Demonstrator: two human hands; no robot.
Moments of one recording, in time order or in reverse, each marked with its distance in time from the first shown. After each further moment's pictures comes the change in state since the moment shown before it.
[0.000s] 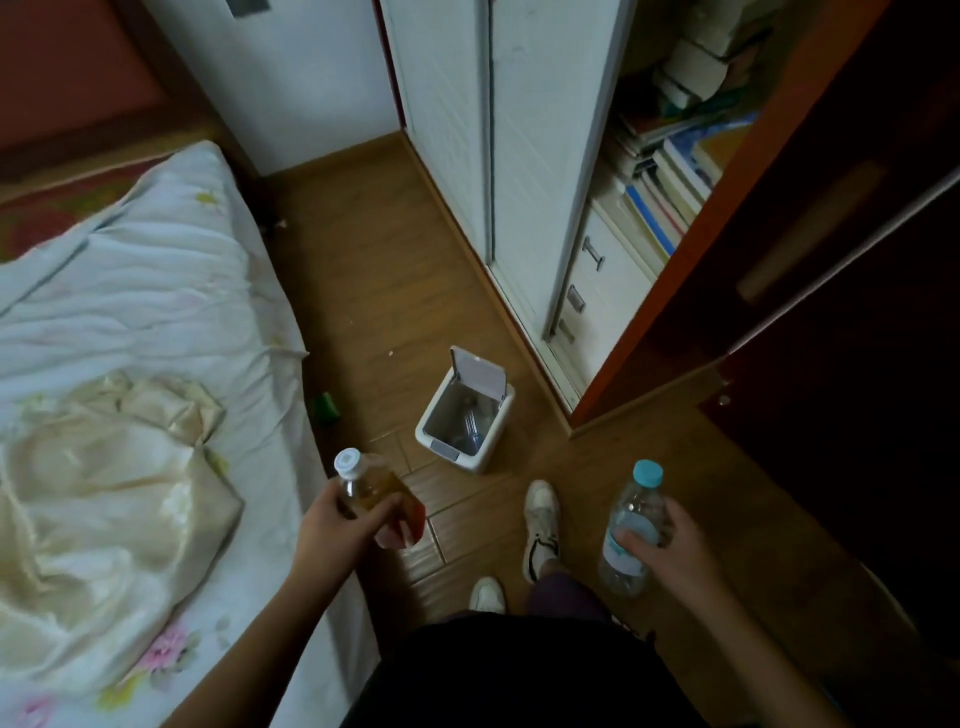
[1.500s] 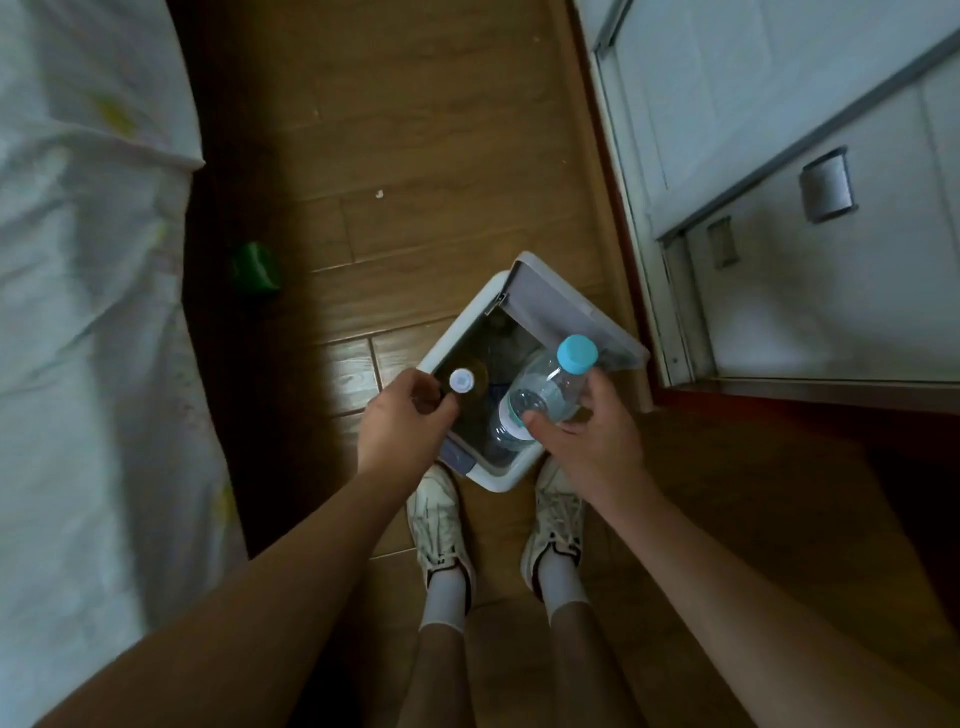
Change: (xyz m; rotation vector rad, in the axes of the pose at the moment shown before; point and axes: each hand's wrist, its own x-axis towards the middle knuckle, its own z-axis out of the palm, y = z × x) left_hand 0.385 -0.168 0.232 0.084 -0.026 -0.230; right_hand 0.405 -0.060 0.277 -0.070 -0.161 -0.189
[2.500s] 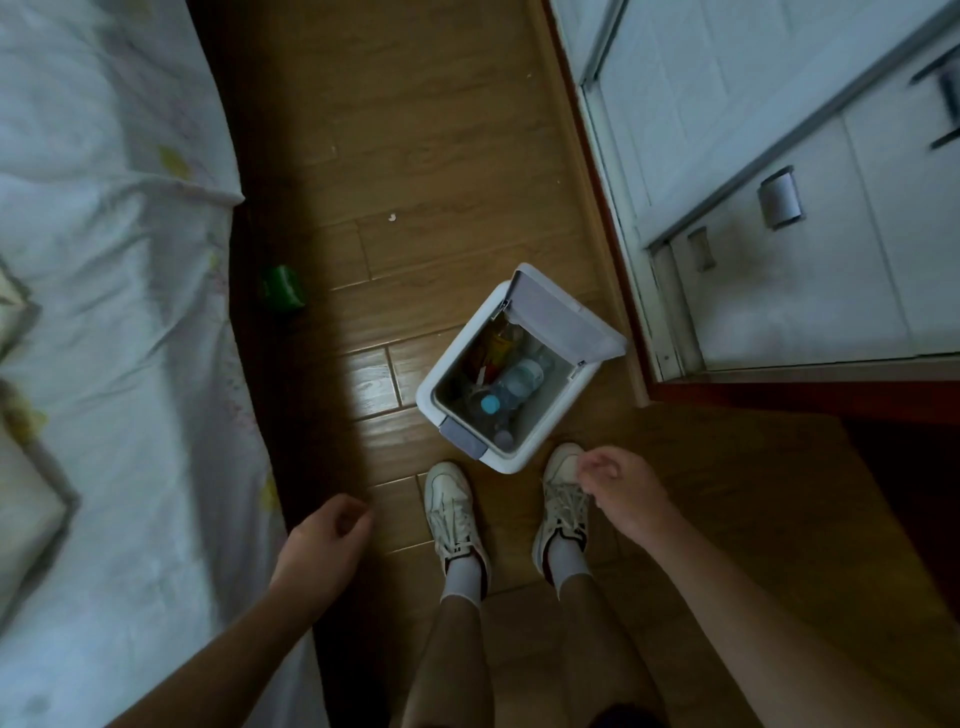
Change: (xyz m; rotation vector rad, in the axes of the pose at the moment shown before) left_hand -0.098 -0.111 -0.087 0.178 -0.207 -0.147; right_hand -0.057 0.026 -0.033 -0.160 -0.156 0.318
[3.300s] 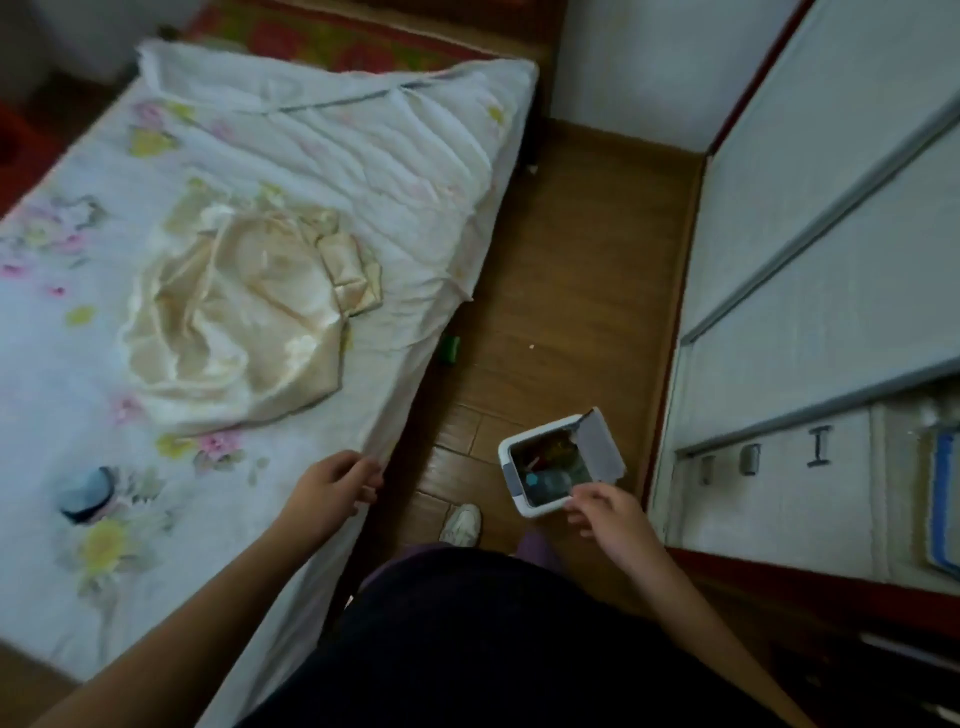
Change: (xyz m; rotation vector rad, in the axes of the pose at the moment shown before) left_hand -0.343 0.061 -0.146 -0.724 0.379 -0.061; right_hand -0.273 -0.147 -0.070 -0.234 -0.206 -0.301
